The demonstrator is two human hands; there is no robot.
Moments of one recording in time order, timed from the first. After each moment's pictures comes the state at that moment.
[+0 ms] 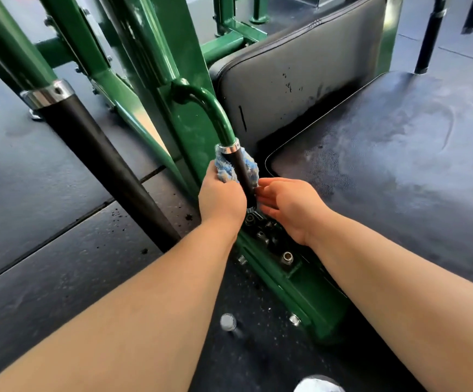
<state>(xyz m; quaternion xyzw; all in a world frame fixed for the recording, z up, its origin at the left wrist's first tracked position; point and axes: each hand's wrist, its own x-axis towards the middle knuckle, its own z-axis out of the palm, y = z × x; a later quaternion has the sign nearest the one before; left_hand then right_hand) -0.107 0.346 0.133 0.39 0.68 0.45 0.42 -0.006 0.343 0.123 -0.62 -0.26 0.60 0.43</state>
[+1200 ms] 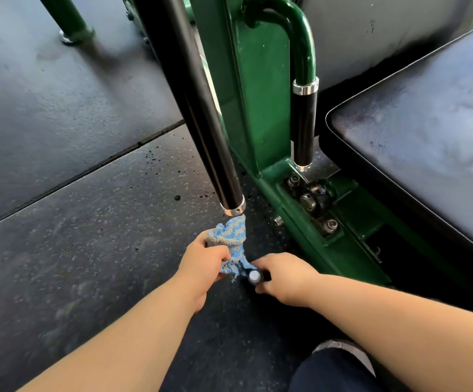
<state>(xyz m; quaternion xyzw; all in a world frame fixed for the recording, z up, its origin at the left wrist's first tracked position) -0.219 0.224 0.051 0.19 0.73 0.27 0.60 -0.057 0.236 0.018 -0.51 -0.74 0.42 -0.16</state>
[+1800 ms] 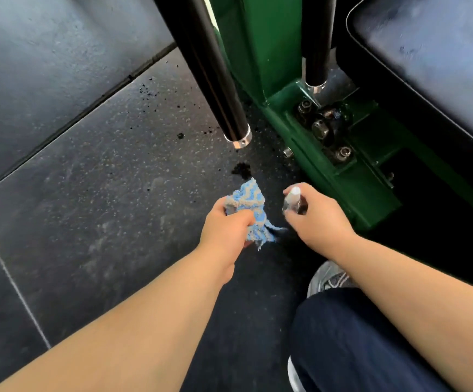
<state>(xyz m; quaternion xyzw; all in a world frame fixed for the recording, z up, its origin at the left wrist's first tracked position) -0.198 0.179 0.085 0.15 0.74 0.22 0.62 -0.036 0.192 0.036 -0.70 -0.55 0.46 0.06</state>
